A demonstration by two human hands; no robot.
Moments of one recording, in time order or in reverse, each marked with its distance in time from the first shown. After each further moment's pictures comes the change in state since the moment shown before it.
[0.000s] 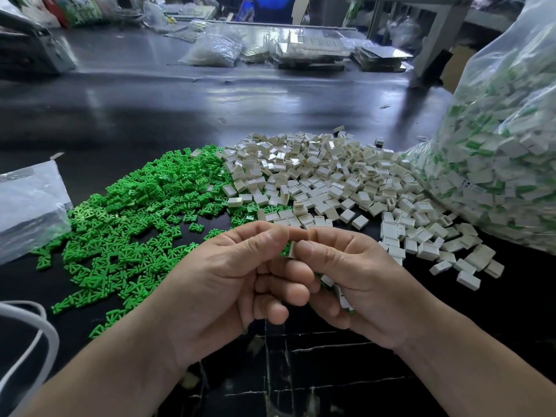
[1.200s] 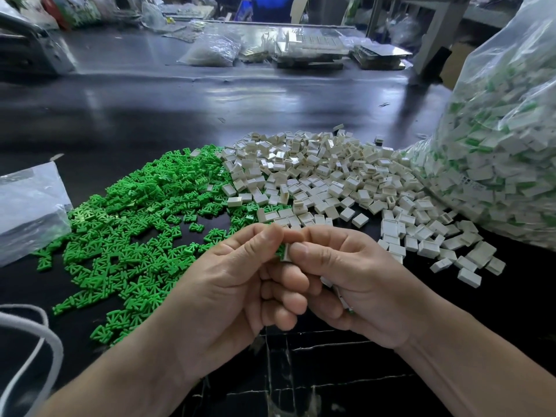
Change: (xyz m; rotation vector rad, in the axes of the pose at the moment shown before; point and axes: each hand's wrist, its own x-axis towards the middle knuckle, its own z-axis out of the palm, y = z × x) left_hand 0.000 -0.014 0.001 -0.098 -0.007 0.083; right_hand 0.000 -0.004 0.005 0.011 -0.049 0.006
